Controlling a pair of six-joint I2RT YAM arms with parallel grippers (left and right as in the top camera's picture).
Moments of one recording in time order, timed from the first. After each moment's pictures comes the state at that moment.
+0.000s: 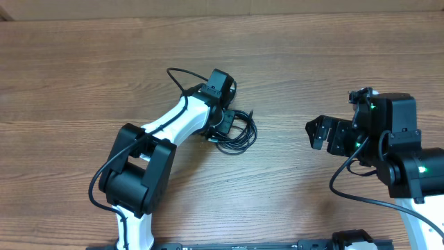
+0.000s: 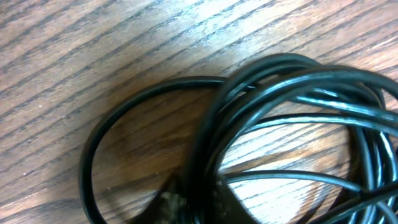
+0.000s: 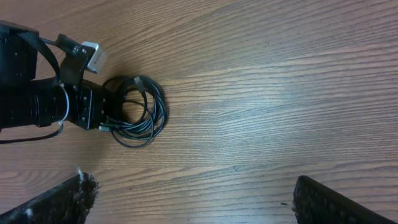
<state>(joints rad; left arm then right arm) -0.49 2.02 1.33 -0.60 0.07 -0.12 0.11 1.04 1.20 -1.14 -0.17 0.31</state>
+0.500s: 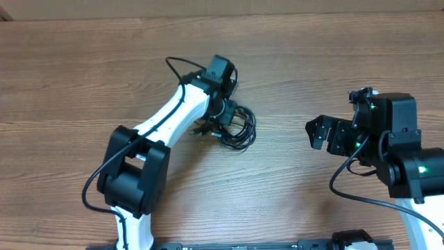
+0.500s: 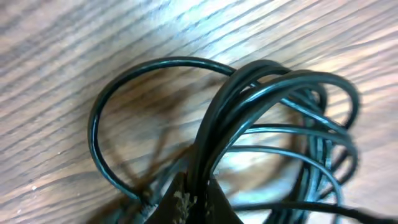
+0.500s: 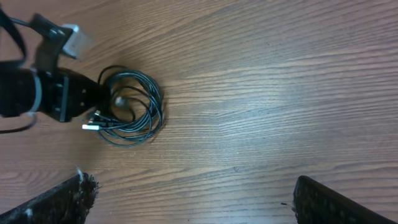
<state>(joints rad) -0.47 2.01 1.51 -0.82 0.13 -0.13 0.11 1.04 1.20 -1.13 -0.17 0.30</state>
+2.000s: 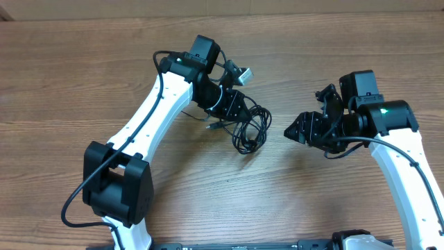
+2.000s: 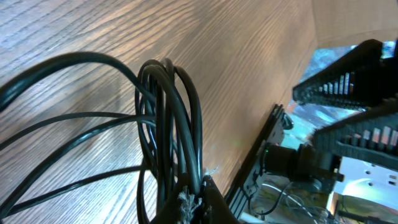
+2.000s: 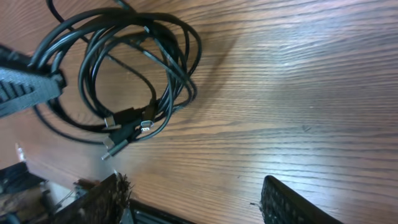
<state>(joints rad) -0.41 1.92 1.65 -1.07 0.83 0.03 0.11 1.36 1.20 -1.17 -0.48 0.31</state>
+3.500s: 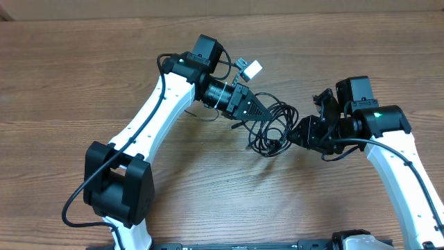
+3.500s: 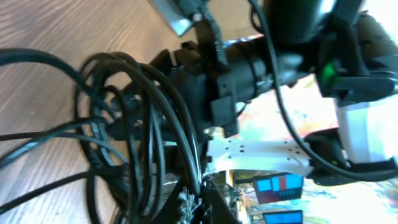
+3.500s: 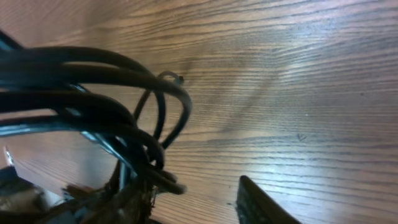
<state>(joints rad) -0.42 1.92 1.65 -1.04 1.35 0.00 0.11 1.36 1.12 -1.09 -0.47 0.30</state>
